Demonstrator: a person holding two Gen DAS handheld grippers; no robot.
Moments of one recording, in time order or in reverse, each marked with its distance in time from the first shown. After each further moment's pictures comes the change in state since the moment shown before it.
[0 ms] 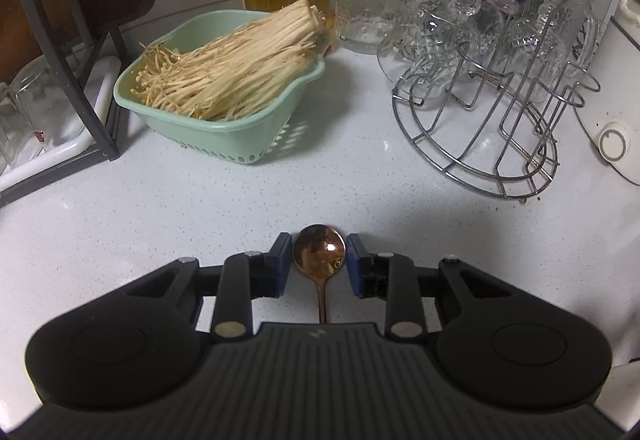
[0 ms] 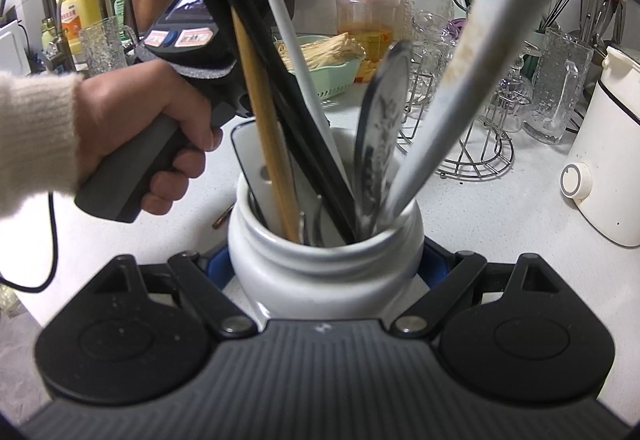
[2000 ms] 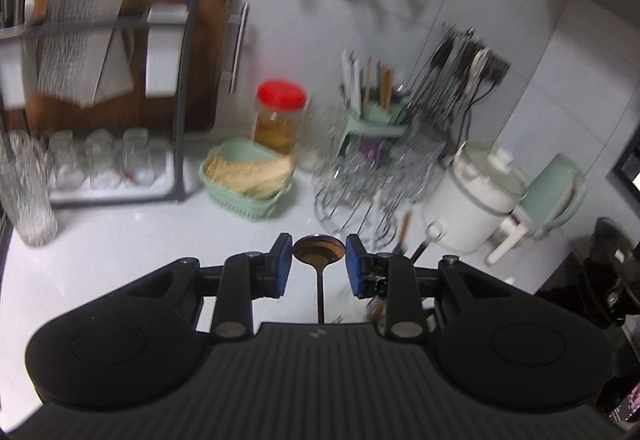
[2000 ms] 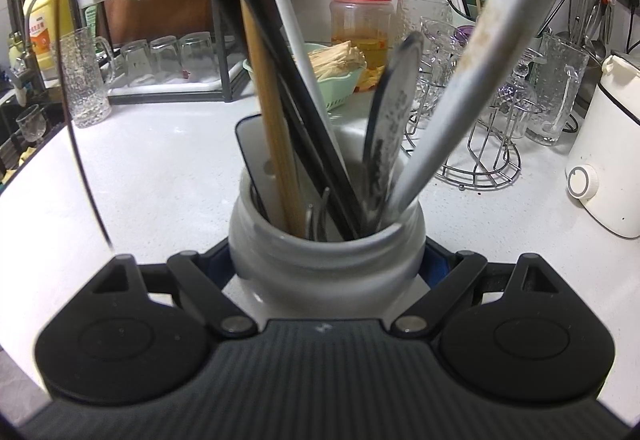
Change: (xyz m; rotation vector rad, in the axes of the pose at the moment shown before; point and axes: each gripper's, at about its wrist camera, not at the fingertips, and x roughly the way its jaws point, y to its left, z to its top) left arm -0.317 0.076 -0.049 -0.133 -0.296 -0.273; right arm 0.022 0.039 0.014 0.055 -0.018 -0.101
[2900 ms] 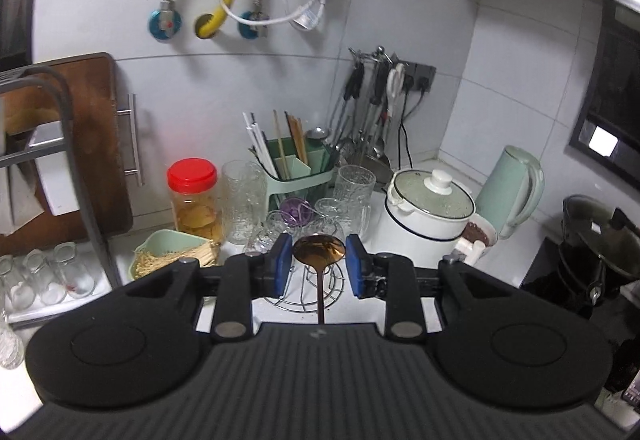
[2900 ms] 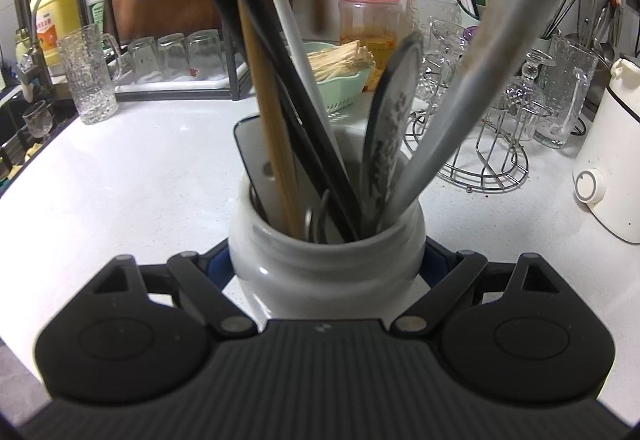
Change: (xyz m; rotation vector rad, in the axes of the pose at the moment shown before) left arm 0.035 -0.087 0.049 0.240 -0.079 -0.117; right arm 0.002 0.001 0.002 -0.014 0.008 0.025
